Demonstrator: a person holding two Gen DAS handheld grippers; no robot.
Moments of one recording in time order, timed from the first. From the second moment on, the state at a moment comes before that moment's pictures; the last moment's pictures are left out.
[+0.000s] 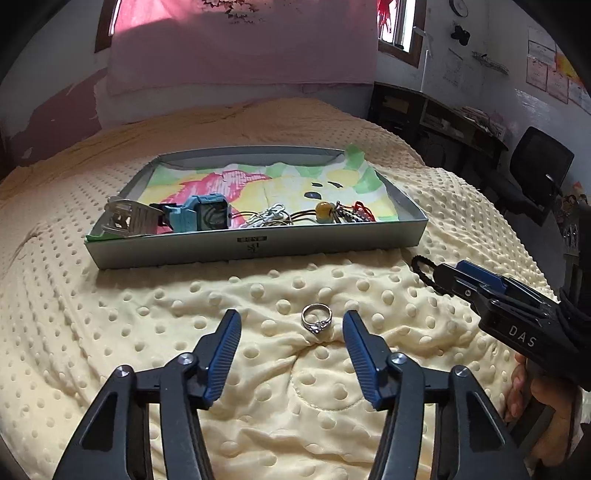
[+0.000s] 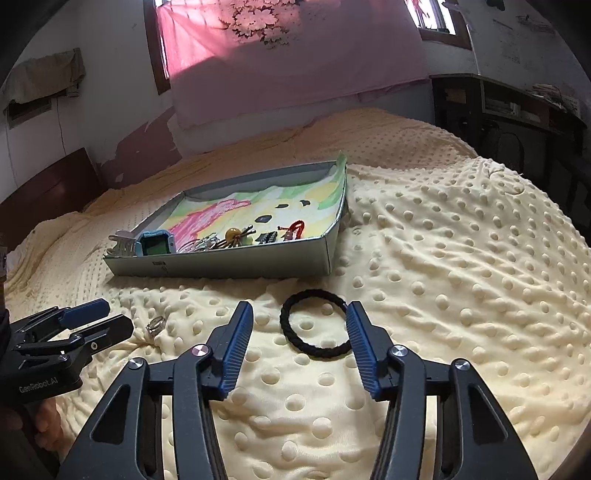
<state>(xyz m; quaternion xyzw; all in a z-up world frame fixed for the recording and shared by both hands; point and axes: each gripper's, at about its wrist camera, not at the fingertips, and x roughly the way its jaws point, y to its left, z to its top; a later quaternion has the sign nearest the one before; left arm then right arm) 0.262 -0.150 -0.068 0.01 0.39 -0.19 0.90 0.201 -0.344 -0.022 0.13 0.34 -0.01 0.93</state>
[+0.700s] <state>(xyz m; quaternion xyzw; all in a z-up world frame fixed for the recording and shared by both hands) 0.279 -0.162 -0.087 0.01 0.43 -0.22 0.88 0.219 -0.333 -0.045 0.13 0.38 0.02 0.91</state>
